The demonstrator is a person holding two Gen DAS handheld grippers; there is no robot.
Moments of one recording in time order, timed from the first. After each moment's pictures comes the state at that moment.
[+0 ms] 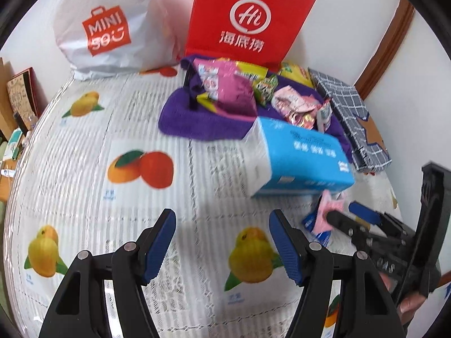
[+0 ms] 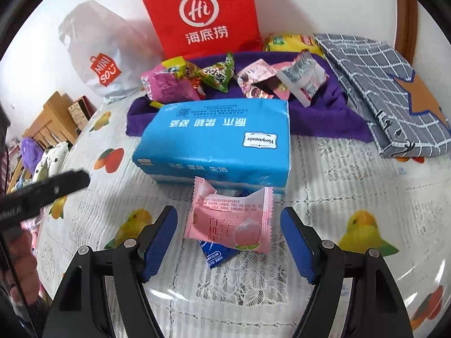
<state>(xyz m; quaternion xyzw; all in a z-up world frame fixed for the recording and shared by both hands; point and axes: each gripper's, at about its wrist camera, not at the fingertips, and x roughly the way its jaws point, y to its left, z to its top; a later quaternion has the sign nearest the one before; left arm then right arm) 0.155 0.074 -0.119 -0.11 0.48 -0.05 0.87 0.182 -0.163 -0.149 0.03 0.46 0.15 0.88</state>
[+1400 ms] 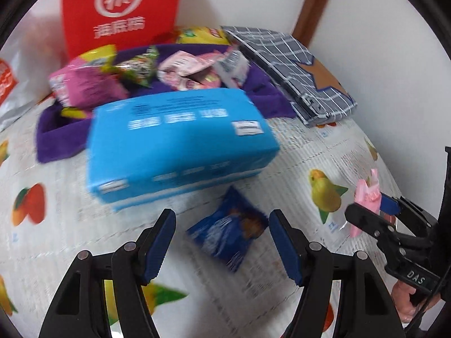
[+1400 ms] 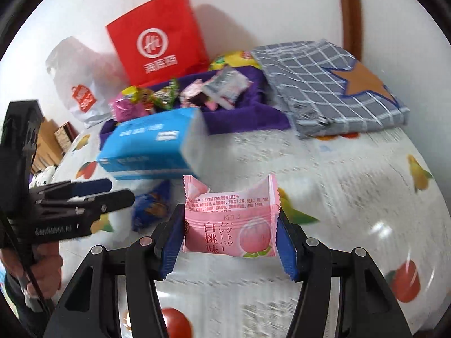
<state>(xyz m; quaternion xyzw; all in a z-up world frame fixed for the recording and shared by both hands) 0.181 -0.072 -0.147 -0.01 0.50 -0.18 0.85 0.130 -0.276 -0.148 0.06 0.41 0.09 0.91</state>
